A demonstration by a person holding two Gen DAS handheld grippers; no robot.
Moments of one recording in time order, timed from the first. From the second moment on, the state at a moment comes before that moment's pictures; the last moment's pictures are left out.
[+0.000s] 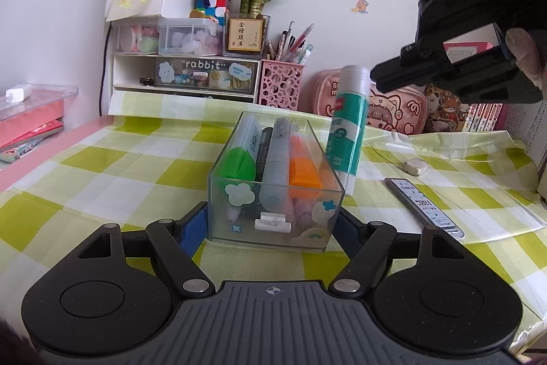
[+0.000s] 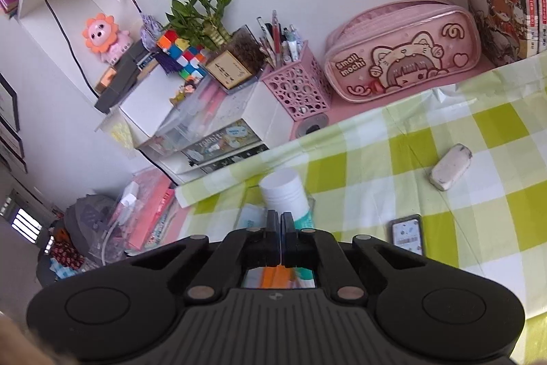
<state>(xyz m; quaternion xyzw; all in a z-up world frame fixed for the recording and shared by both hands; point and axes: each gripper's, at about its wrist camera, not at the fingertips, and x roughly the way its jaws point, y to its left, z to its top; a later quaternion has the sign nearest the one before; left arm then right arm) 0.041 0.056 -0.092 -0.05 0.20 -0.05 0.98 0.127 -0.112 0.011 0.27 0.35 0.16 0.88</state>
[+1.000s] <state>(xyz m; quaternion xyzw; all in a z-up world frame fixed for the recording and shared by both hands) 0.041 0.056 -0.092 -0.05 0.20 -0.05 0.98 0.170 -0.082 -0.050 0.21 0.42 0.10 0.88</state>
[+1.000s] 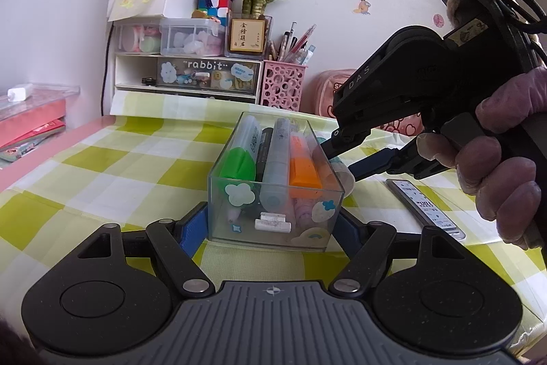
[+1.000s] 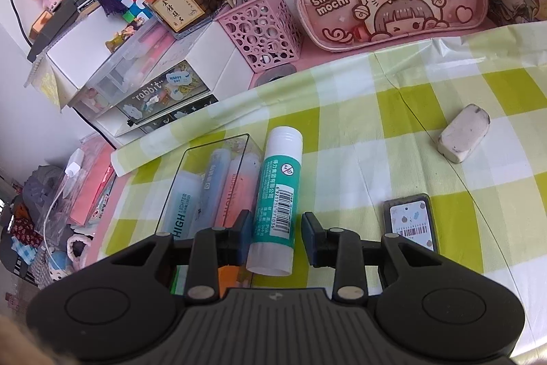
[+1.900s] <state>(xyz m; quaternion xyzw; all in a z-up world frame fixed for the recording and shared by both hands) 0.041 0.056 -0.092 -0.05 0.20 -0.04 0.98 0.172 -0.091 -0.038 0.20 0.43 0.08 0.88</state>
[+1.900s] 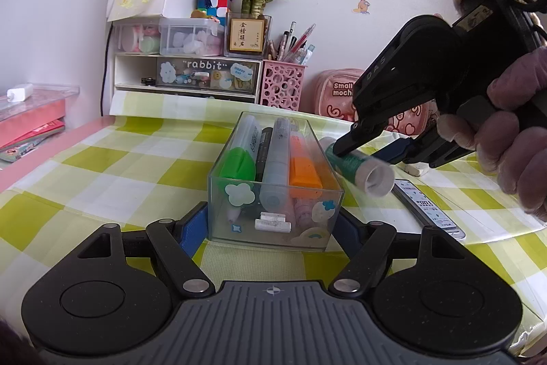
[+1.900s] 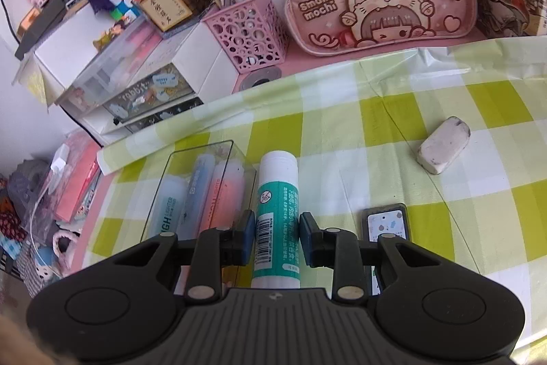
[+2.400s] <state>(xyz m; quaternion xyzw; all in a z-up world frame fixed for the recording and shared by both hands) 0.040 0.056 -0.092 -0.05 0.20 -0.04 0.98 0.156 -0.103 0.010 0.26 0.38 0.10 0.88</state>
